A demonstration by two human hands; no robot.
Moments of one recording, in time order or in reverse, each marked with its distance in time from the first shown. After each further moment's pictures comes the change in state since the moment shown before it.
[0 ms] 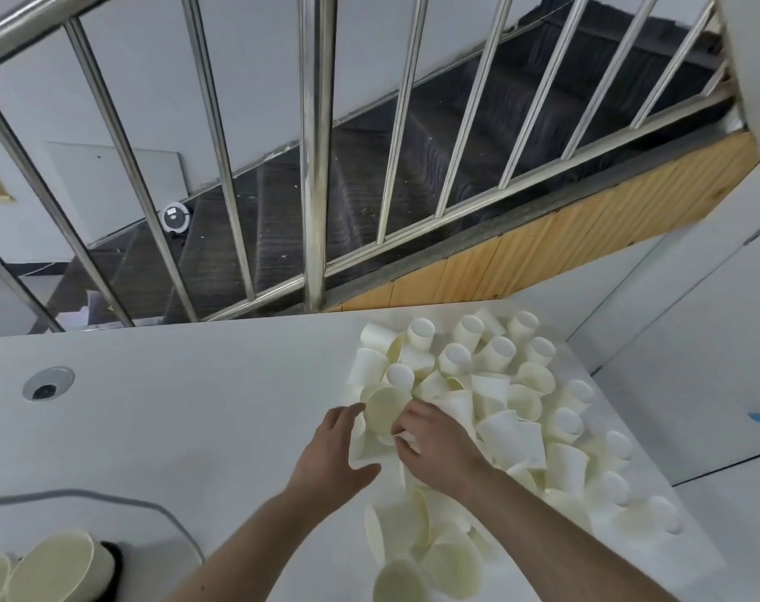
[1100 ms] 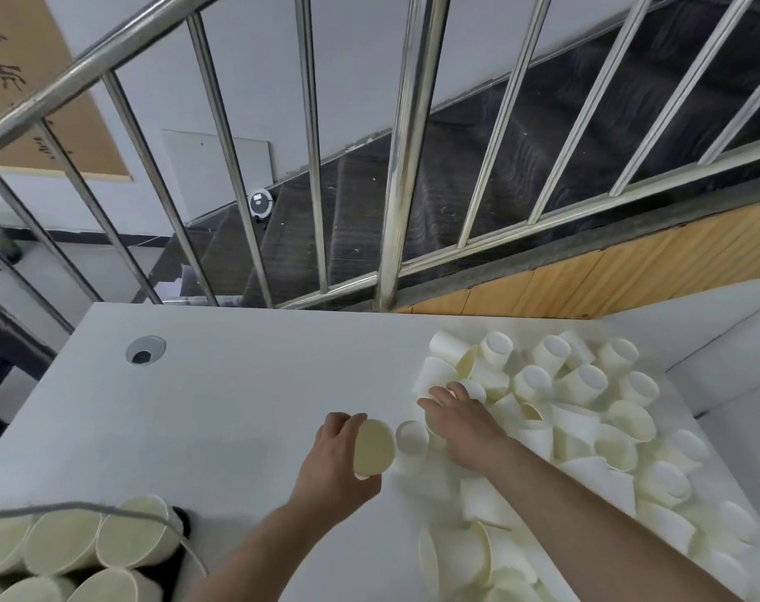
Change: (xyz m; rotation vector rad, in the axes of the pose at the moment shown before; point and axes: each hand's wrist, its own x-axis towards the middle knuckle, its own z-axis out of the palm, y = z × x) left_hand -0.011 -0.049 -0.029 0.098 0.142 -0.190; right_hand 0.093 0.005 0.030 -0.447 -0.377 -0.062
